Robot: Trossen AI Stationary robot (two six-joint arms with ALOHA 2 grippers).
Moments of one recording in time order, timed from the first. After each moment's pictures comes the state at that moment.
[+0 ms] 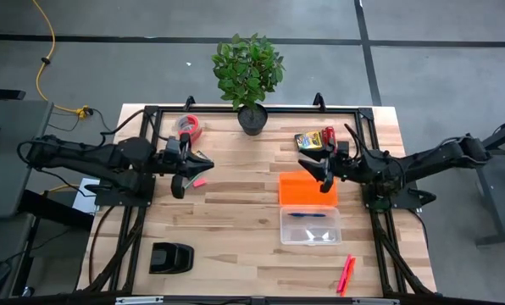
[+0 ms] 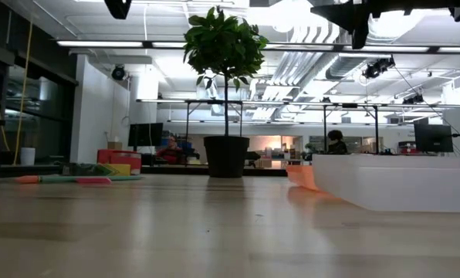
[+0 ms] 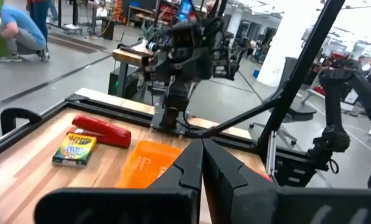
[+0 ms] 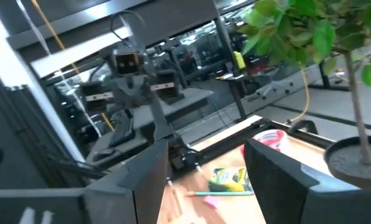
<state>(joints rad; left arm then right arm) -0.01 0.78 0.69 0.02 -0.15 -0.26 0.17 0.86 0.46 0.54 0.41 0.33</state>
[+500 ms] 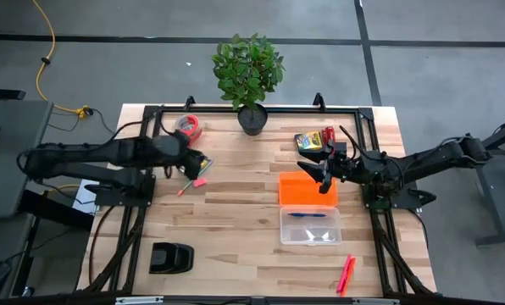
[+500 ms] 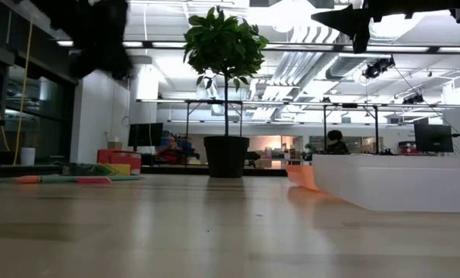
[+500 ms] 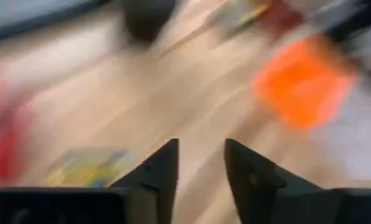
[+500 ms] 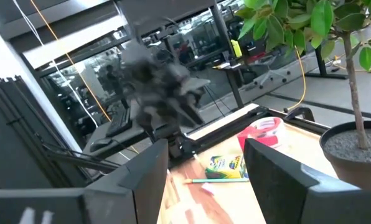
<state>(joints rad) 0.26 0.84 0.69 -0.65 -0.27 -0.67 0.17 0.86 0.46 0.49 0.42 0.37</state>
